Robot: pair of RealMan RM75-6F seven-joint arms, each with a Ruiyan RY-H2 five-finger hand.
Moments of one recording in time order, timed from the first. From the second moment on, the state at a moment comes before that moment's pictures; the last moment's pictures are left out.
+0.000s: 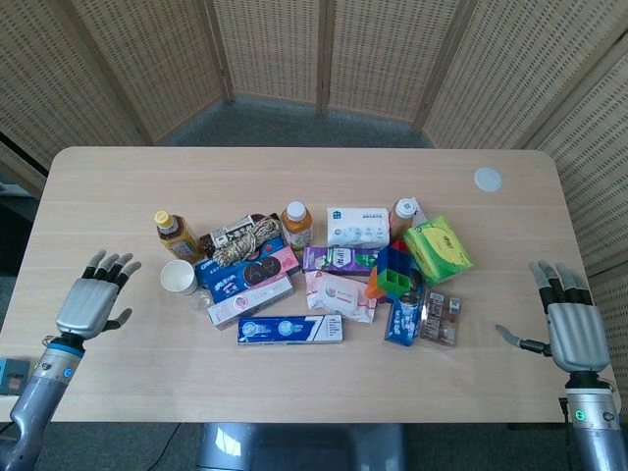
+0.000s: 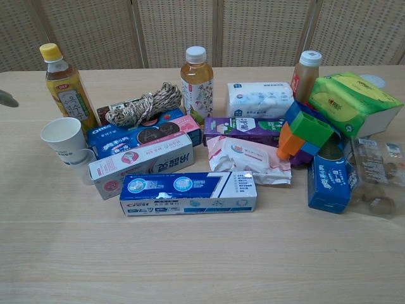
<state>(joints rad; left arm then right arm) -0.35 -1.36 -0.08 -1.35 1.42 1.12 0.18 0.16 -1.19 0.11 -1.57 -1.41 1.43 -0.17</state>
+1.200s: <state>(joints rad) -0.41 -1.59 -0.06 -1.03 1.52 1.29 -0.02 0.14 -1.19 0.12 -1.57 -1.40 1.45 -0.16</state>
